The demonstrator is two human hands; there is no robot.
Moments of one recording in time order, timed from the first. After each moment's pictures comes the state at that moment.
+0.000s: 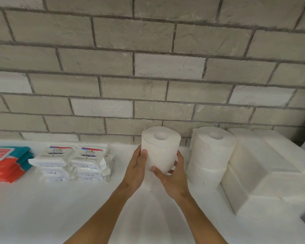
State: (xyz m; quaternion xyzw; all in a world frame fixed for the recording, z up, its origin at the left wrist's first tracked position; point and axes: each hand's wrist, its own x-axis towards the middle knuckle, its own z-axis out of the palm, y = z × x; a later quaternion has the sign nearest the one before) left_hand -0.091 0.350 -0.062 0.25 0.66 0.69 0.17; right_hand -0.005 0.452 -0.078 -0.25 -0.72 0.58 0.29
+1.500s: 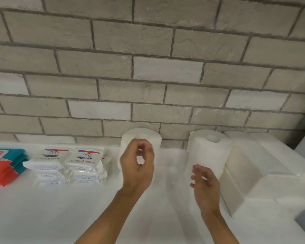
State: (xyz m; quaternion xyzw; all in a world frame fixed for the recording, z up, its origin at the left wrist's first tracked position) left_hand -0.053 0.345 -0.004 0.31 0.59 0.73 -0.15; right_hand 0.054 0.485 -0.065 -0.37 -0.61 0.56 0.42
